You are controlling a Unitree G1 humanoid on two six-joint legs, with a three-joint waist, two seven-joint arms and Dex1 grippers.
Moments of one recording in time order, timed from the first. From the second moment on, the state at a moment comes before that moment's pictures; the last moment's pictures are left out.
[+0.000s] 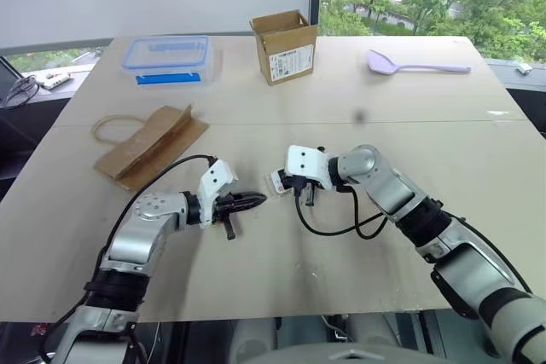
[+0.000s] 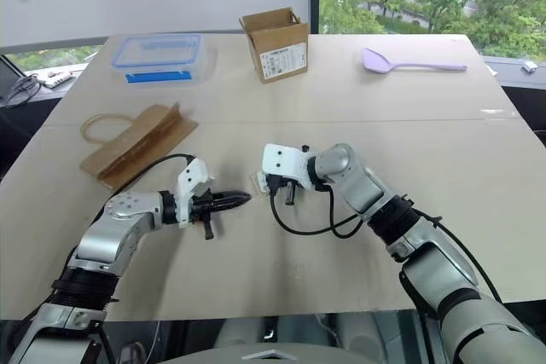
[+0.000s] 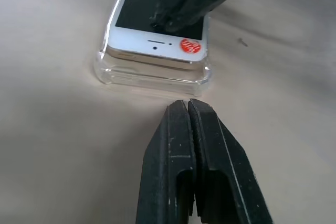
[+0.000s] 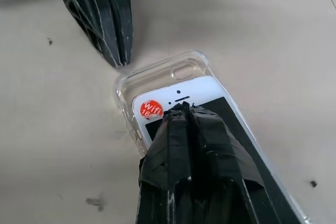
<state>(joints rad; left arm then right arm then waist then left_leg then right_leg) -0.22 0.65 -0.05 0.05 -0.32 0.33 -1.08 -0.77 -0.27 0.62 0.25 -0.12 0.36 0.93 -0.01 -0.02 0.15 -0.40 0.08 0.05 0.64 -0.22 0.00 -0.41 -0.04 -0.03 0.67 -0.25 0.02</state>
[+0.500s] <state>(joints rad) -0.16 0.65 0.00 -0.03 -0.34 0.39 -1.02 -0.70 -0.19 0.45 0.23 -0.02 0.47 0.95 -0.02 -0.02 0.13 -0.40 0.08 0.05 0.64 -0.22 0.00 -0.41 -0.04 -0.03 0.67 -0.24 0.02</state>
